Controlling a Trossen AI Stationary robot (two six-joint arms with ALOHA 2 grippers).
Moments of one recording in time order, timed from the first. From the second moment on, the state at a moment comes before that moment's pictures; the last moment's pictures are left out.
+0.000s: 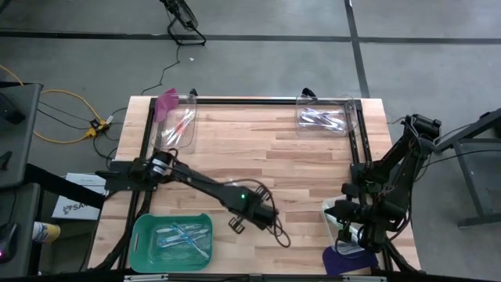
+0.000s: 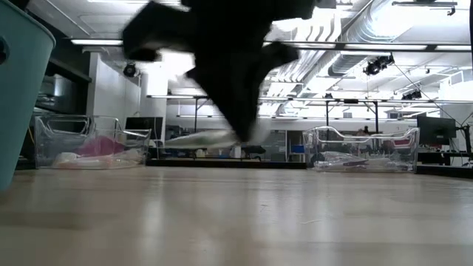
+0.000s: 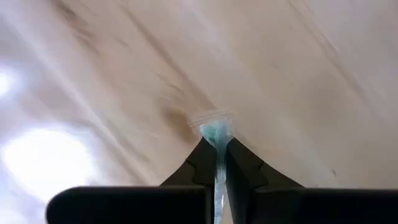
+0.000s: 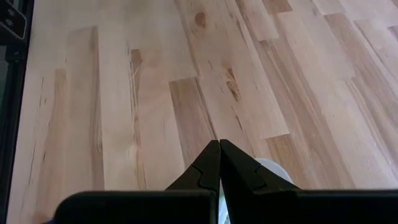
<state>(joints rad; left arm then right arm) -0.36 2.18 1.87 -0.99 -0.18 0.38 1.09 1.28 0.84 -0.89 0.72 1.24</state>
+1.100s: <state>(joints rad) -0.15 1.83 1.67 -0.11 -0.15 0.76 0.92 1.28 0.73 -0.87 1.31 1.07</state>
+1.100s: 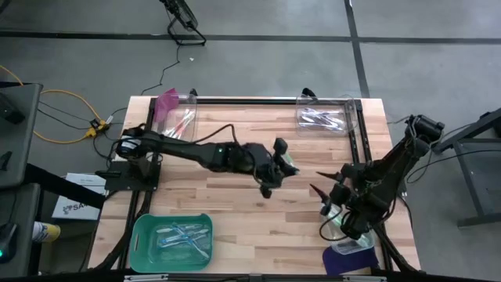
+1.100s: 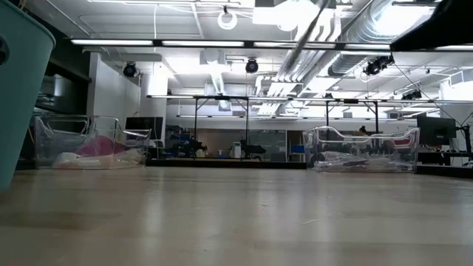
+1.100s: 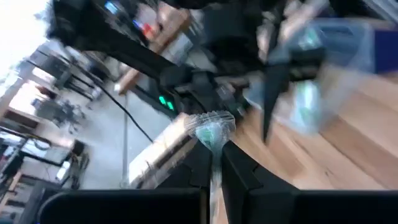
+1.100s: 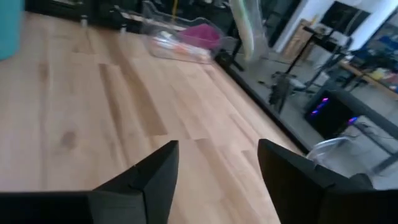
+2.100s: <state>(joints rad) 0.07 1.68 0.83 1.32 0.47 0.38 0.32 1.28 0.73 0.26 0.75 -0.11</state>
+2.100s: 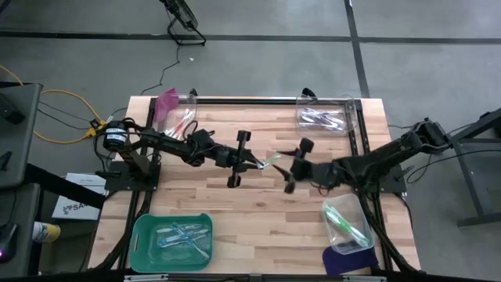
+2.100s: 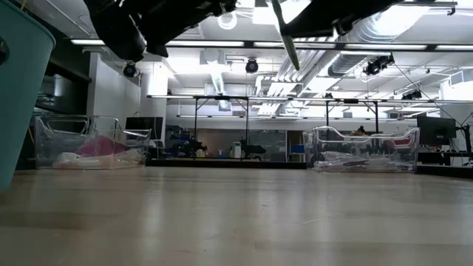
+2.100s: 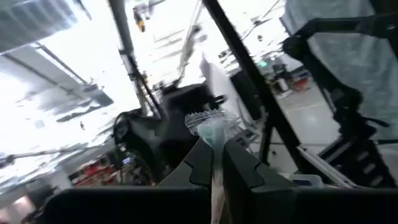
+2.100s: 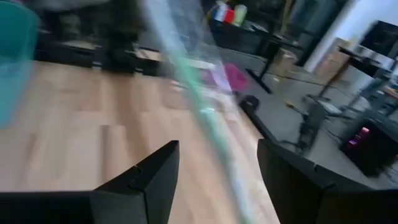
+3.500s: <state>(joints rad) 0.07 1.50 0.83 0.80 0.32 0.53 0.22 1.11 0.73 -0.08 0.37 0.29</state>
